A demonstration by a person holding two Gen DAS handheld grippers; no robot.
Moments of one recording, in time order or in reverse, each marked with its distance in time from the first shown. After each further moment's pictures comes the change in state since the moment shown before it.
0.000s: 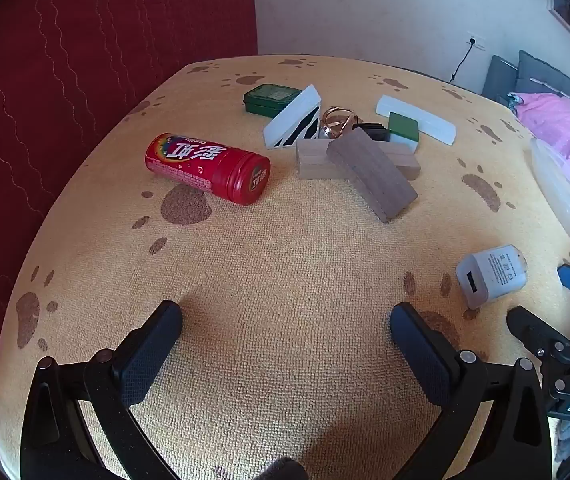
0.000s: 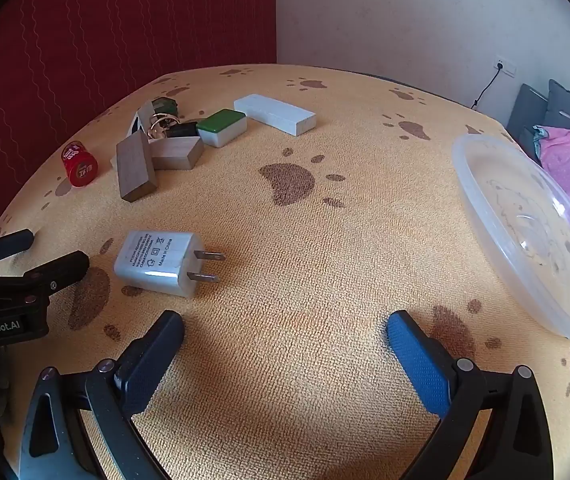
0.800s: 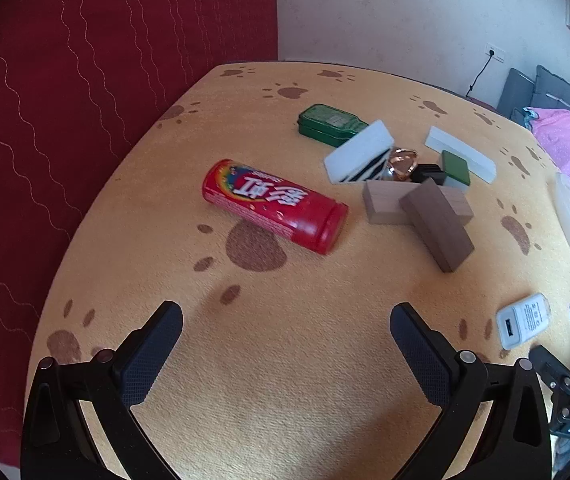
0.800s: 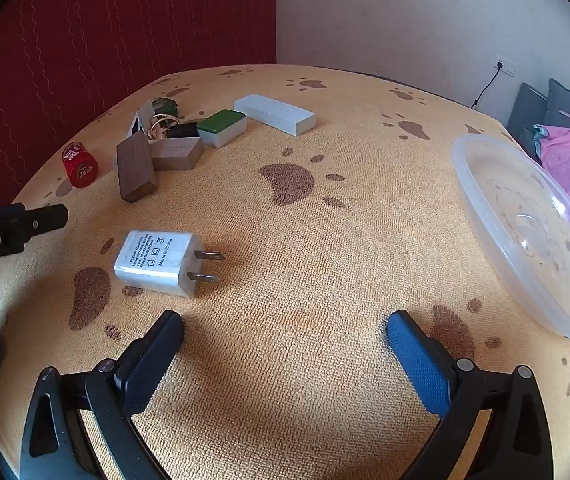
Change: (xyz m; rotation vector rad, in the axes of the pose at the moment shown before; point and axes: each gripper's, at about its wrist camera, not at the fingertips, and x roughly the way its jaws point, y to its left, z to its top) left arm 0.005 0.046 0.029 -0.046 0.006 0.026; right arm 0.000 0.000 0.001 0.000 0.000 -0.001
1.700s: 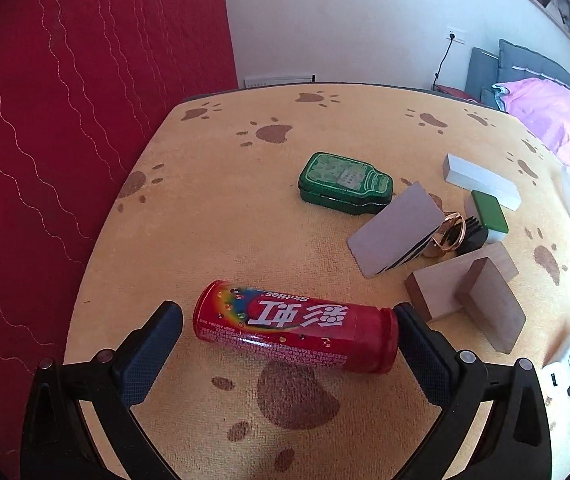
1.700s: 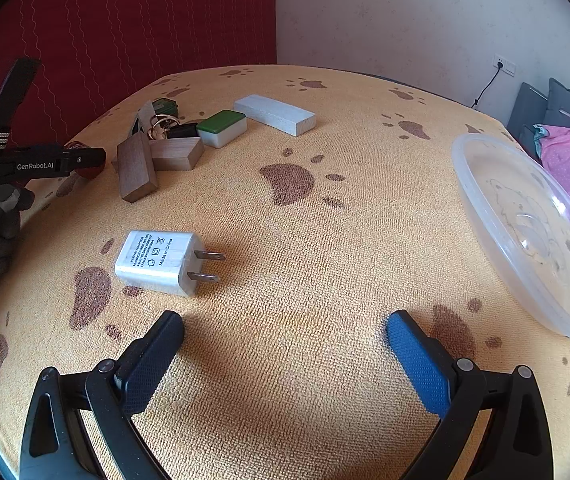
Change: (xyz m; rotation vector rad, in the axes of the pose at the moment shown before) left arm 0.050 0.017 0.069 0.184 -0.052 -0.078; right arm 0.000 0.000 0.000 0.002 -0.001 0.002
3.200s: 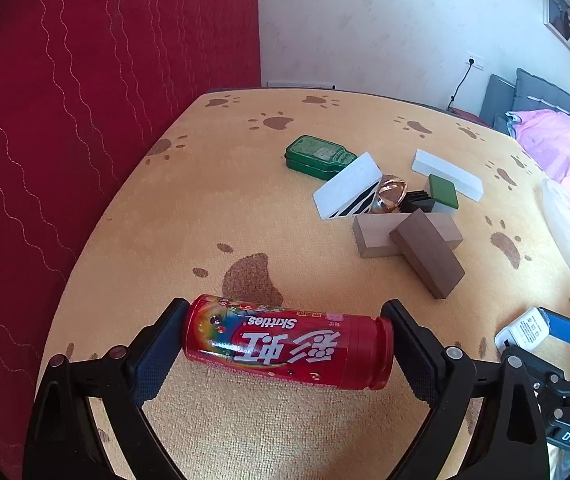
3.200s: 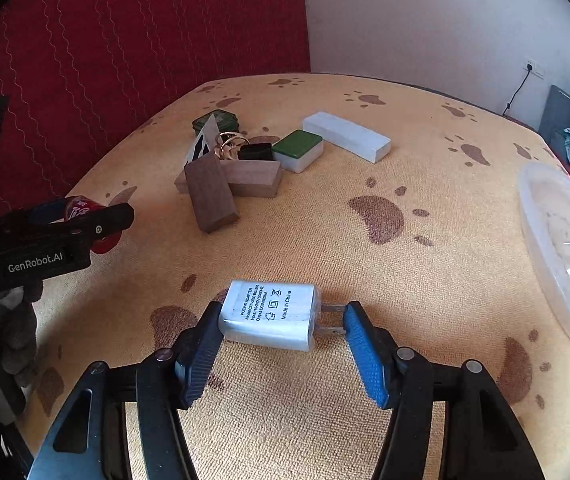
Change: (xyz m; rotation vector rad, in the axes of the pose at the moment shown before) left arm -0.054 -0.029 -0.047 -0.132 -0.028 0.031; right arm -0.009 0.045 0.027 -0.004 -0.009 0.128
